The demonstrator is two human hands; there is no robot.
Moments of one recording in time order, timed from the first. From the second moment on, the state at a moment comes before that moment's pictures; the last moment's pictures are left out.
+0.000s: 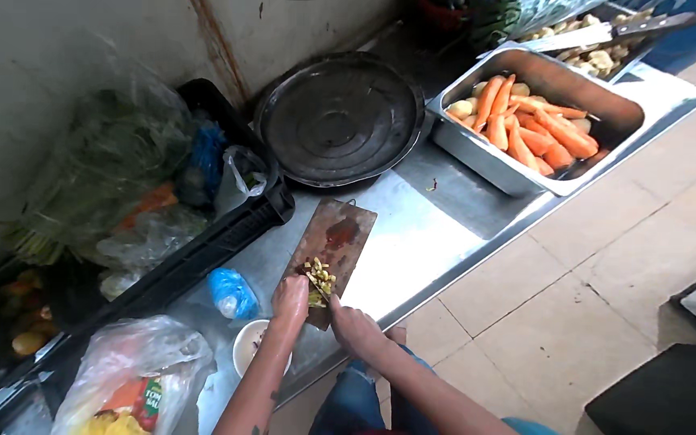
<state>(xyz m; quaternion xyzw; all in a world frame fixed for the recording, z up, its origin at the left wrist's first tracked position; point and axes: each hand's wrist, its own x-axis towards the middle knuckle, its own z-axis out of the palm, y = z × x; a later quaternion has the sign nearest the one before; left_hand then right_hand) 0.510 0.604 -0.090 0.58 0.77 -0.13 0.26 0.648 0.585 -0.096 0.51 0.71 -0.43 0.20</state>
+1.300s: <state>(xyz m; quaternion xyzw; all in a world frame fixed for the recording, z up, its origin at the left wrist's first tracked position) 0.521 0.593 -0.086 0.60 0.74 -0.18 0.25 0.653 0.579 -0.093 0.51 0.73 -0.41 0.21</state>
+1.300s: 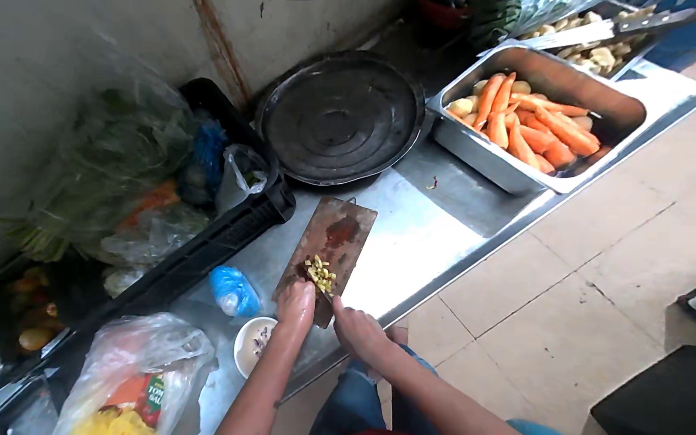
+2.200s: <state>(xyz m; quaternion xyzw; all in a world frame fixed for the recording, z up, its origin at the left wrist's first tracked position) 0.510 0.588 -0.091 0.60 0.74 -0.15 0.27 0.656 0.569 -0.096 0.51 0.73 -0.41 0.21</state>
